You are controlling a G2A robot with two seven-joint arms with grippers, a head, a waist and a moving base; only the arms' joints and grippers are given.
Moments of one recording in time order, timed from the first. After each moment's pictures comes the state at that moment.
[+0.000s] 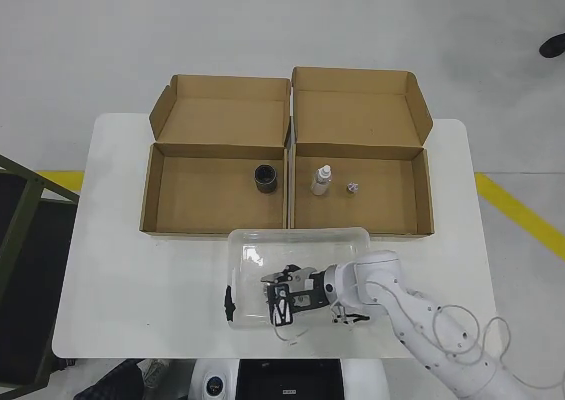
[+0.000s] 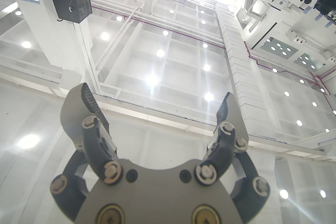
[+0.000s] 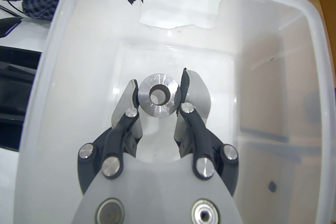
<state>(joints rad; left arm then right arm) -0.03 -0.30 -0.61 -1.22 3.05 0.21 0.06 -1.13 -1.16 0.84 -1.73 -1.58 -0.95 0.27</state>
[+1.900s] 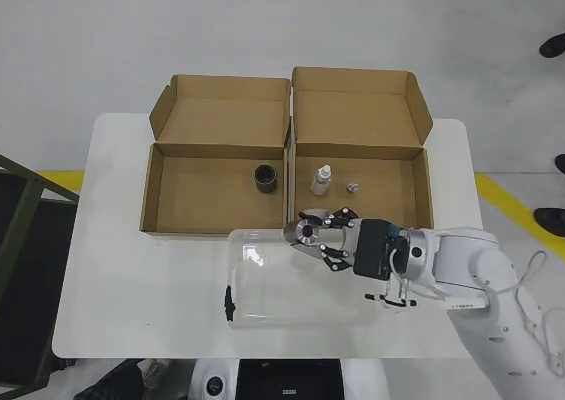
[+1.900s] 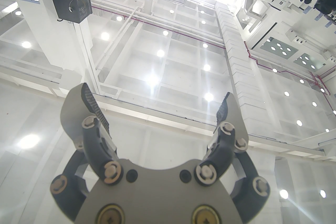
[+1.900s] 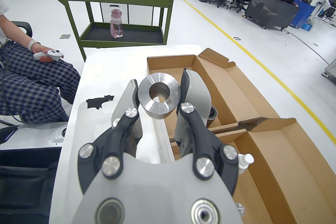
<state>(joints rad) -0.03 -0.30 -0.61 -1.22 3.05 0.21 0.06 -1.24 -1.08 1.25 -2.02 -1.04 -0.89 0.22</state>
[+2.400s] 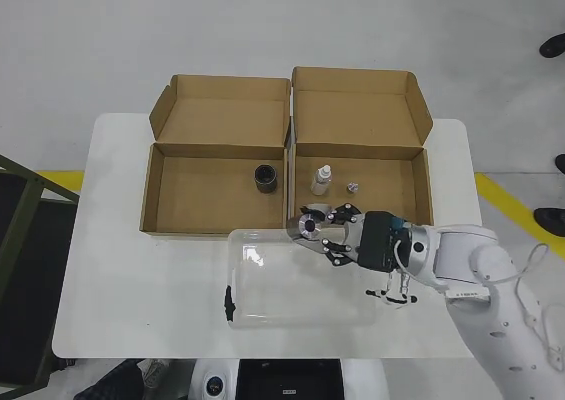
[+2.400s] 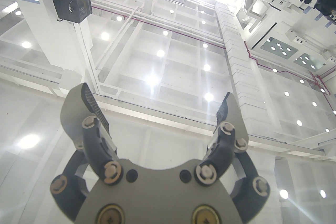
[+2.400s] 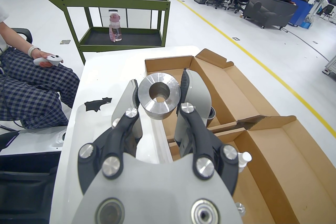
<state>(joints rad) -0.03 -0.30 -0.61 -1.22 3.05 0.21 0.06 -1.22 -1.08 1.24 -1.98 -1.03 -0.88 0.21</state>
